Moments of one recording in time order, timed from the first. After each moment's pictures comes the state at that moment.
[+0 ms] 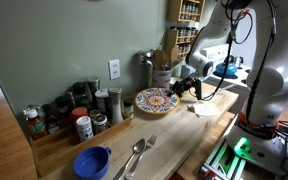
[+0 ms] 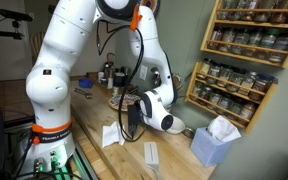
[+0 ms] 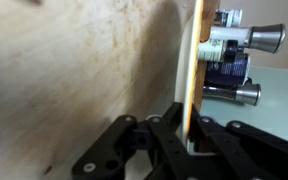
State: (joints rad) arm -0.25 0.35 -0.26 -2.47 1.25 1.77 -1.31
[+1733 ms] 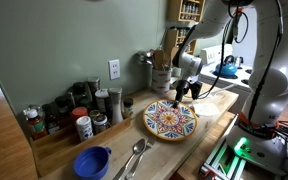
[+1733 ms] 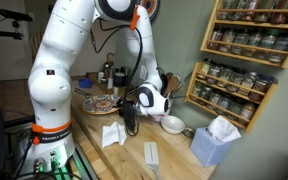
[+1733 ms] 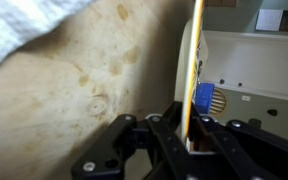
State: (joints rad) arm -0.17 0.32 -0.14 -2.46 0.86 1.76 -1.37
